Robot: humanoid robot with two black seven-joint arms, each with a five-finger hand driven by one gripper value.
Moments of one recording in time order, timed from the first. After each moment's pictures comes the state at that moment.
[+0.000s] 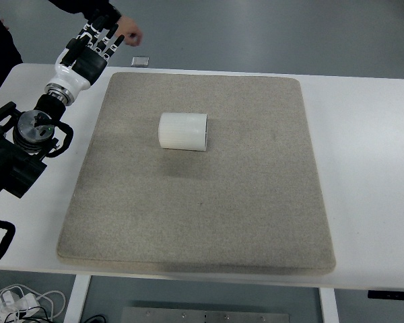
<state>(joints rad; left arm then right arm) -0.91 0.25 -0.77 -0.47 -0.35 -0.45 -0.13 0.01 0.00 0.00 0.19 0.00 0.03 -0.02</state>
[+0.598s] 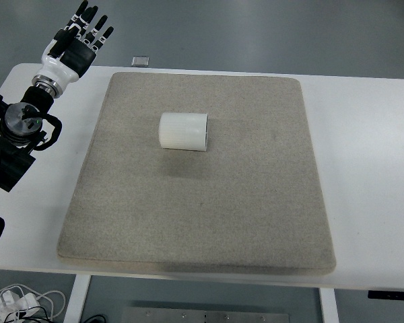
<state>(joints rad) -0.93 0.29 -0.75 -0.46 -0.36 -0.47 -0.12 0.01 0.00 0.00 0.19 0.00 0.03 -0.02</state>
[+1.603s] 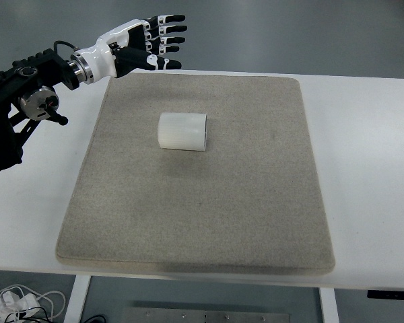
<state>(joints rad) -0.98 0.39 -0.71 -0.86 0.66 -0.46 -0.10 0.01 0.00 0.00 0.19 0.00 0.03 -0.02</state>
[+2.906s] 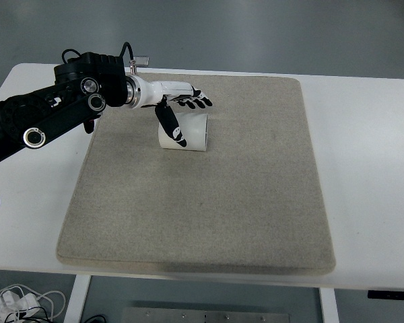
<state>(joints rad) -1.11 0.34 -0.47 -1.05 1.23 -0.42 0.27 0.01 0.00 0.00 0.19 0.00 0.03 -0.02</state>
